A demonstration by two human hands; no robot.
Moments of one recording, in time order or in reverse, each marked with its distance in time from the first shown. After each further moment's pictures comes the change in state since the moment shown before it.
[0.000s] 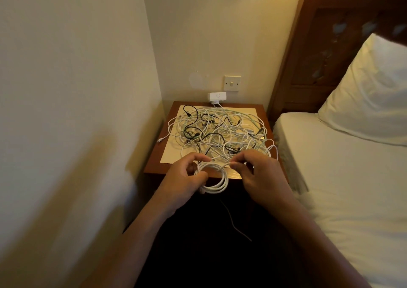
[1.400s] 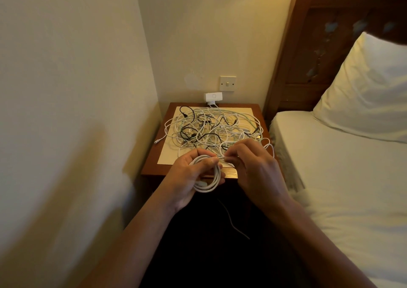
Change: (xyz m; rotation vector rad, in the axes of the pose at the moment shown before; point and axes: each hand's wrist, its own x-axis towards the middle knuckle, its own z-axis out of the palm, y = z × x) left_hand 0.004 0.023 0.018 -0.598 -0.148 -0.122; right_hand -0.003 -0.007 -0.002 -0.207 0.218 -0.371
